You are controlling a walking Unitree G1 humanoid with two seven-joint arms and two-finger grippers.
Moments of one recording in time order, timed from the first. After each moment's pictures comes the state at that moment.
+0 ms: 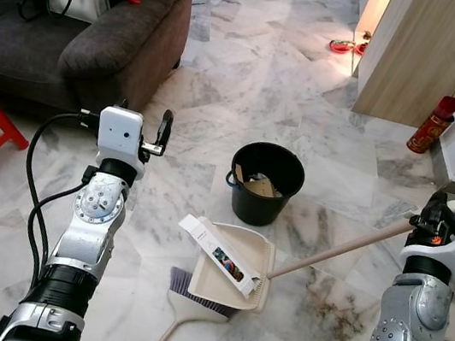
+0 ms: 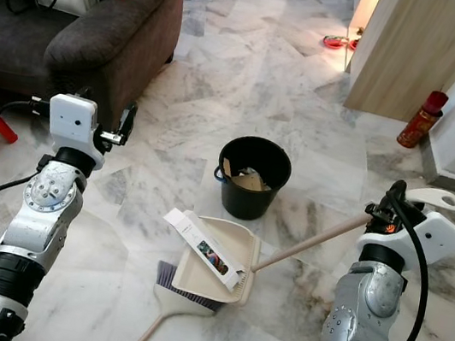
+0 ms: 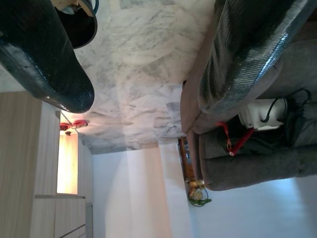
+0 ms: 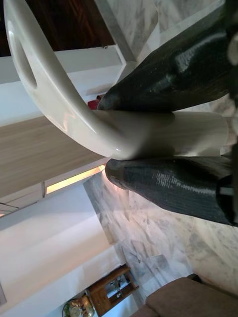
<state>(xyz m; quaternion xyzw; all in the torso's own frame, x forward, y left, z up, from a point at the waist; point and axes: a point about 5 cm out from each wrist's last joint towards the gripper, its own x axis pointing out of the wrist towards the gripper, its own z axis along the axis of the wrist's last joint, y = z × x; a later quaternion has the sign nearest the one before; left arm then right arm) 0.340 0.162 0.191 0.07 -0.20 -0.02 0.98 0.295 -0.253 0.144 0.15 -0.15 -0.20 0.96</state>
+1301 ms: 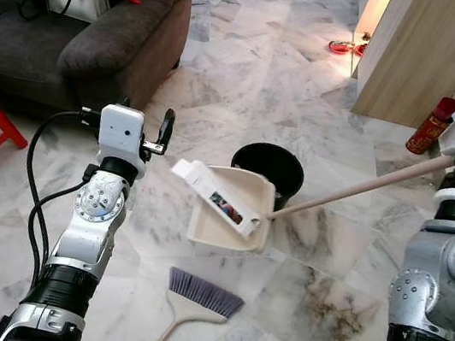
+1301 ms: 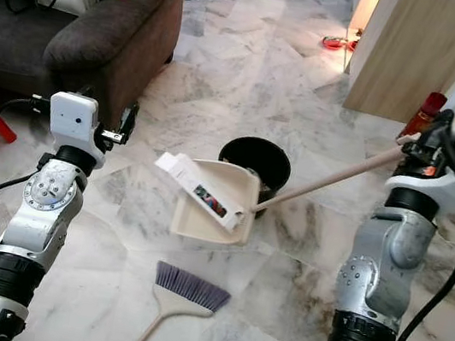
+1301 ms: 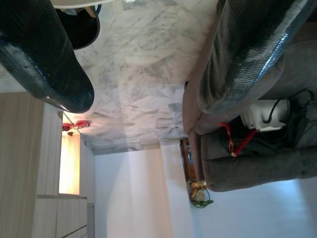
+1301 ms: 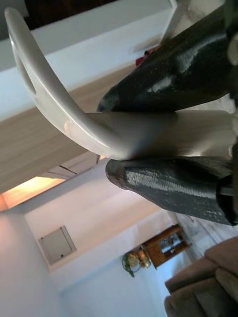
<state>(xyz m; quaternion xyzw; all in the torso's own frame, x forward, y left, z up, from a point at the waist) 0.340 0.161 0.195 0.07 -0.20 -0.02 0.98 0.315 -0.243 0.230 0.18 -0.28 -0.15 0.93</state>
